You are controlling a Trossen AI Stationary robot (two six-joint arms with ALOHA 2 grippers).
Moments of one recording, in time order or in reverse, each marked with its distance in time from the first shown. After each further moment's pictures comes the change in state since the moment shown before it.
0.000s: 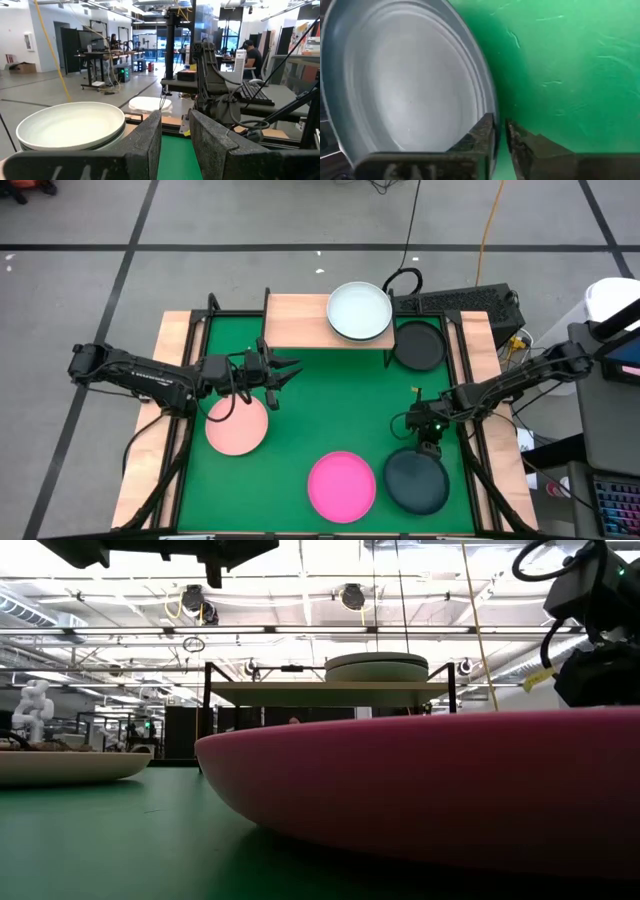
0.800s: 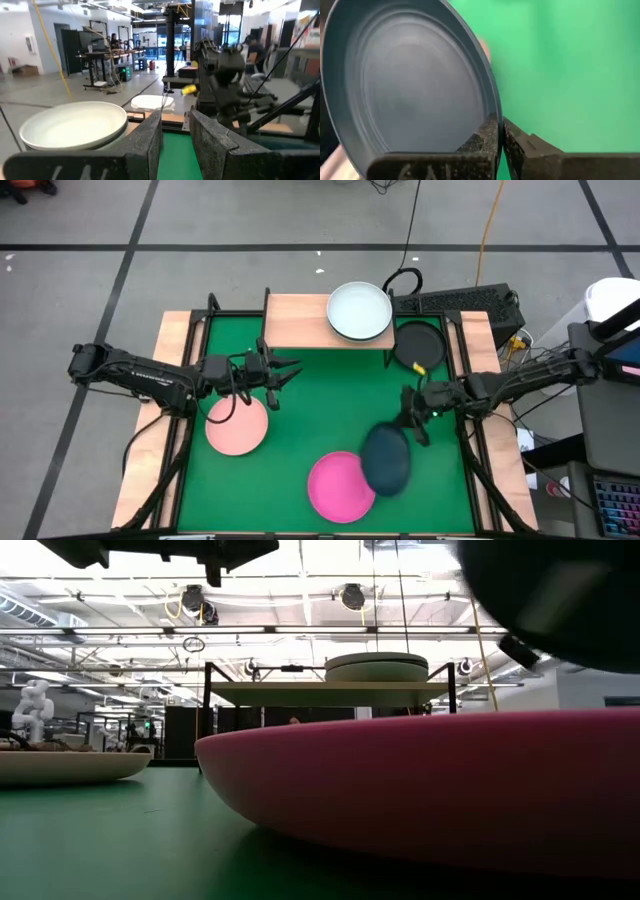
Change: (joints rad) left arm 0.001 0.000 0.000 -0.013 -0.002 0.044; right arm -0.067 -0.190 0.206 0.059 0.316 -0.252
